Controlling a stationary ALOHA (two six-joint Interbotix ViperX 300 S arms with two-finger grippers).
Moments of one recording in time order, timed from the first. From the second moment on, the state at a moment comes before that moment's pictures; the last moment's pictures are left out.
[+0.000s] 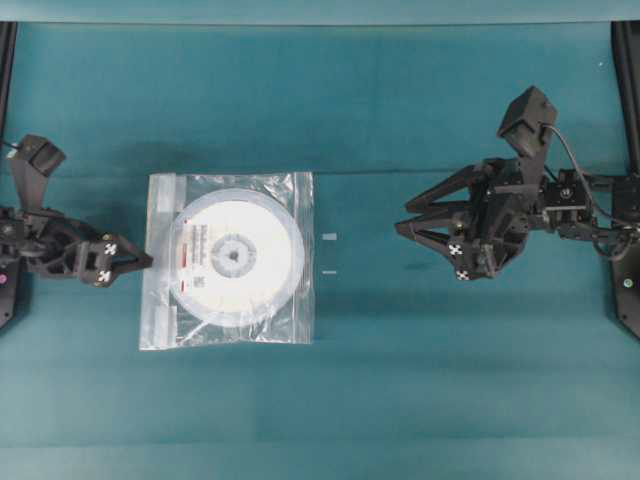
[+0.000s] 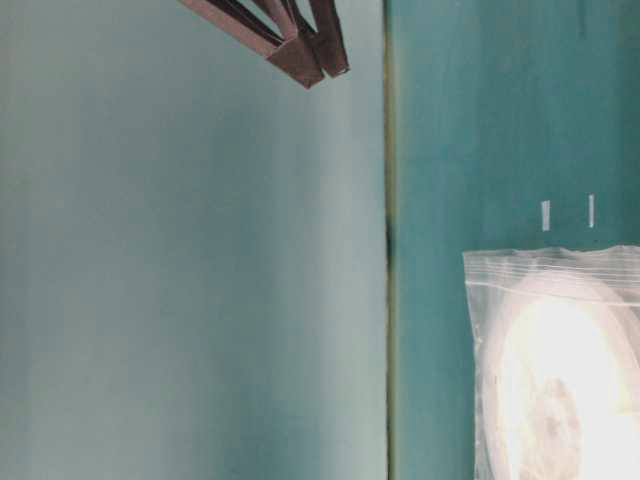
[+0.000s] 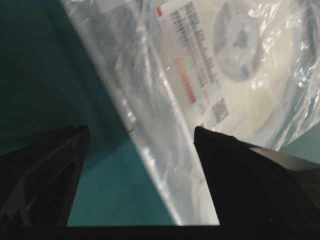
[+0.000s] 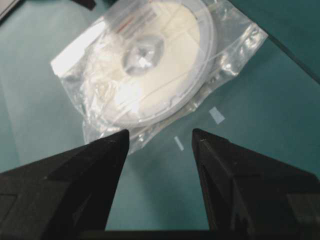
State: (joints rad) left arm 0.14 -0.34 1.39 0.01 -0.34 -1.09; right arm -0.11 -0.35 1.02 0.15 -0.21 0.51
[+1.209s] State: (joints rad) left arm 0.15 -0.21 1.31 0.01 -0.35 -1.08; right arm -0.11 -0.27 1.02 0.24 -0.11 0.51
